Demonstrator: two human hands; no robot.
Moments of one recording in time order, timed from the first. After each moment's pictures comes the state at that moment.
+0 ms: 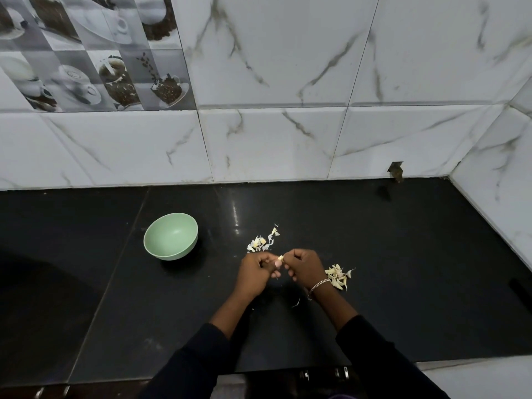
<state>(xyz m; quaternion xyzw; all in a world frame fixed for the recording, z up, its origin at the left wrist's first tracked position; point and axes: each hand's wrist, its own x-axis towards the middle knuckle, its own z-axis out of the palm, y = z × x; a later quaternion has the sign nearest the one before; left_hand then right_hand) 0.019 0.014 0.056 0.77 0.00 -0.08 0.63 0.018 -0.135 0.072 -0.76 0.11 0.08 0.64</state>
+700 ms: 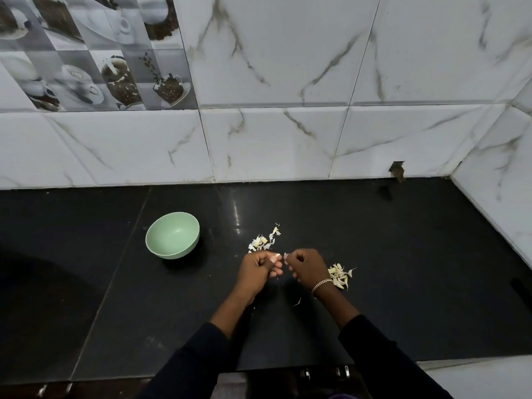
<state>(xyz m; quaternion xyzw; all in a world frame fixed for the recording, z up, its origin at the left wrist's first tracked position) 0.015 0.013 0.059 0.69 0.06 -0.12 0.71 0.020 -0.144 0.061 -0.82 0.08 0.06 0.56</state>
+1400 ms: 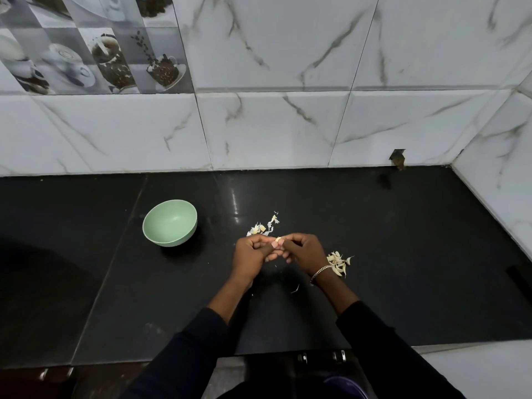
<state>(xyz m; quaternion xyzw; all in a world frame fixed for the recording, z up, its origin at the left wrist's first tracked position) 0.015 0.015 0.071 0.65 0.07 -0.09 0.75 0.023 -0.142 0.067 -0.76 0.03 0.07 0.64</state>
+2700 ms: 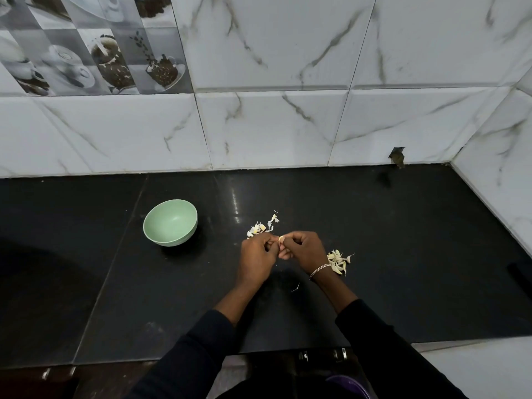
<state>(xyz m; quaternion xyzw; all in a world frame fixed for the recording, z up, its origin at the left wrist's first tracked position) 0.004 0.007 0.080 0.87 -0.02 0.07 0.49 0.019 -0.137 0.074 -0.75 0.05 0.05 0.66</state>
